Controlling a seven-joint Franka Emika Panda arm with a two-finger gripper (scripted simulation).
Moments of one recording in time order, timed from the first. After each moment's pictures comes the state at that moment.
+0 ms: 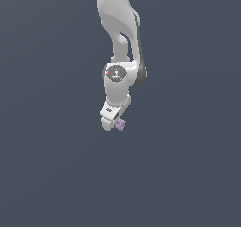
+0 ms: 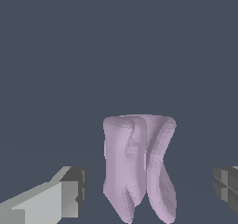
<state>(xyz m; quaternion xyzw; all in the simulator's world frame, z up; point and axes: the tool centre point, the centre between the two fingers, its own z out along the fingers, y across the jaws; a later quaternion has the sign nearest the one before) -0.037 -0.014 0.074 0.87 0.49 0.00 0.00</state>
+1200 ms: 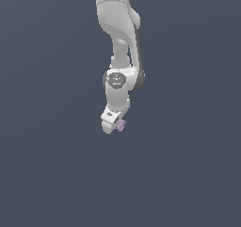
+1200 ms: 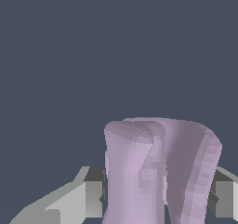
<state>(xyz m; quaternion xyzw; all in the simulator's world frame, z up) -0.037 -0.014 0.045 0.87 0.49 0.00 0.00</state>
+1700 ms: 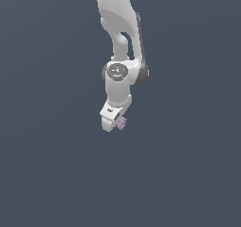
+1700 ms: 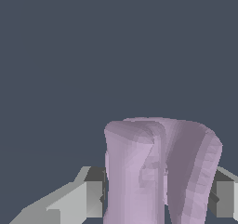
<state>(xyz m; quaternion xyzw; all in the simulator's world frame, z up) -0.026 -0.010 0.088 0.87 0.49 0.00 0.00</state>
